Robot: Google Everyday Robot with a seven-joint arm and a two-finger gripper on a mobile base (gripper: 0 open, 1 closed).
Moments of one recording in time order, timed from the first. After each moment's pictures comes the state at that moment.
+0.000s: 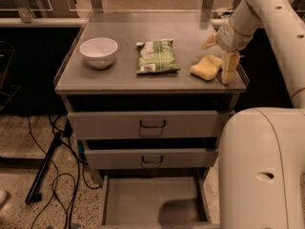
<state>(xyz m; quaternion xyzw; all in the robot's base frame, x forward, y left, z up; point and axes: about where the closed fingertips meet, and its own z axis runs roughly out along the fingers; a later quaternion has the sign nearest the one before) 0.738 -0.221 0.829 -0.81 0.55 -0.02 0.19</state>
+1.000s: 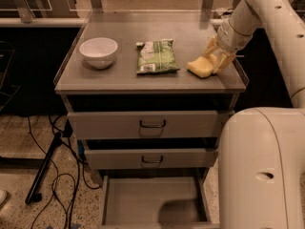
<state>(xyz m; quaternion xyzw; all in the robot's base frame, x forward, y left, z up) 0.738 -0.221 0.829 -0.81 0.55 -0.02 0.19</state>
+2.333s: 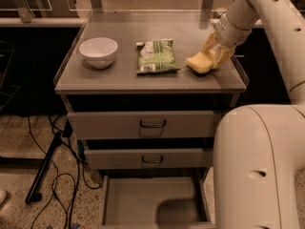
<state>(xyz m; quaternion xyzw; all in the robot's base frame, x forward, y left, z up) 0.736 -0.219 0.848 -0.81 0.55 -0.03 0.18</state>
